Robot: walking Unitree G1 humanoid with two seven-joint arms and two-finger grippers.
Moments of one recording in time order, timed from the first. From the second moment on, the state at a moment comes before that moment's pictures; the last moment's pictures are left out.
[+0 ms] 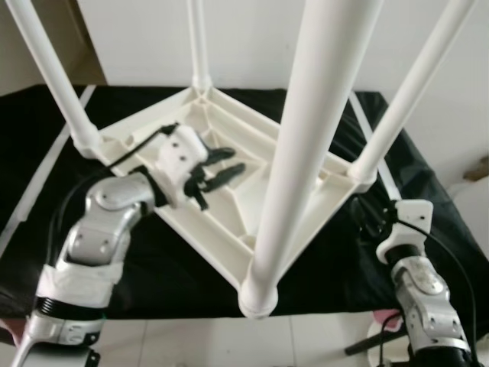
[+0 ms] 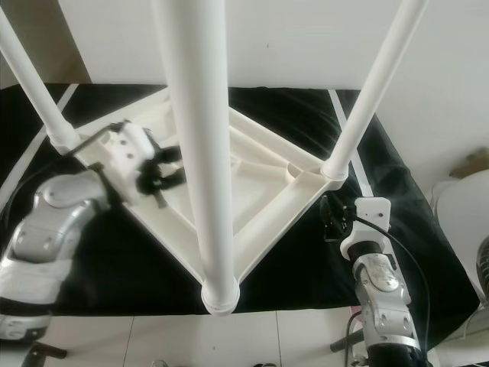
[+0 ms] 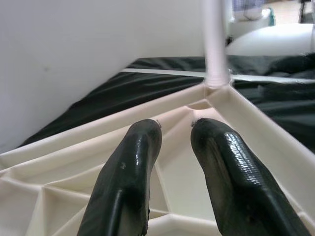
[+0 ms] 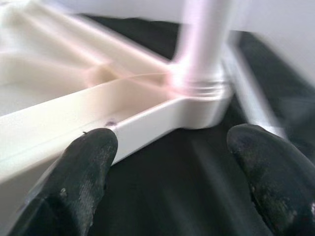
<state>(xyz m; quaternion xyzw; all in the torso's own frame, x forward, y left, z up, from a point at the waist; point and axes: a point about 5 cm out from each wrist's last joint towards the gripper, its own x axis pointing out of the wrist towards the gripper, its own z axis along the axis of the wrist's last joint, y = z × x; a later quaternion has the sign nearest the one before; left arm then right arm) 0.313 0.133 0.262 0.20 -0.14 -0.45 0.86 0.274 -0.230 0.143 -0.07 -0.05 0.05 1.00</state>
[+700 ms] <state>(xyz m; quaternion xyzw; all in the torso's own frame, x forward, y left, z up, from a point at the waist) 0.311 0.212 0.227 0.24 -0.02 -0.42 0.88 0.209 -0.168 0.162 -0.07 0.01 0.47 0.88</state>
